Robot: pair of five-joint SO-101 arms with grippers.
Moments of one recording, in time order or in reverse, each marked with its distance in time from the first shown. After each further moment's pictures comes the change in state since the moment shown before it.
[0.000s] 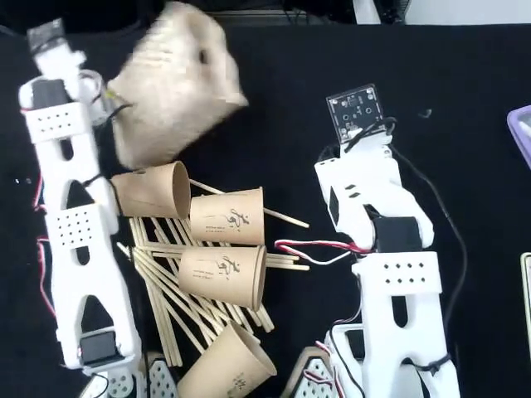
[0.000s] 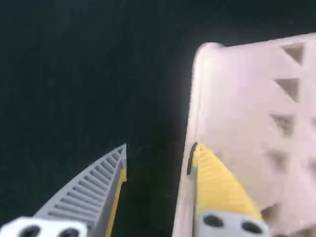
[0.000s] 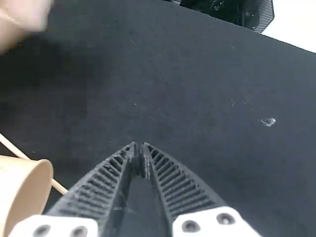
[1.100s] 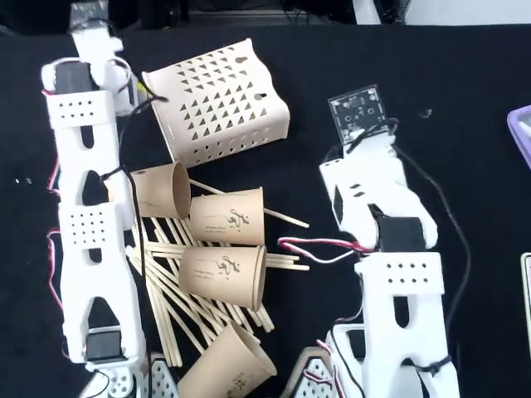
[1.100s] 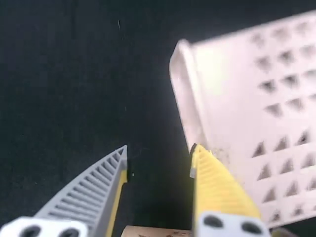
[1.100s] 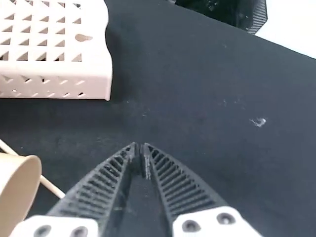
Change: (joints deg) left arm 8.2 -13.7 0.4 4.8 -7.9; right arm 1.6 0.0 0.0 0.0 3.3
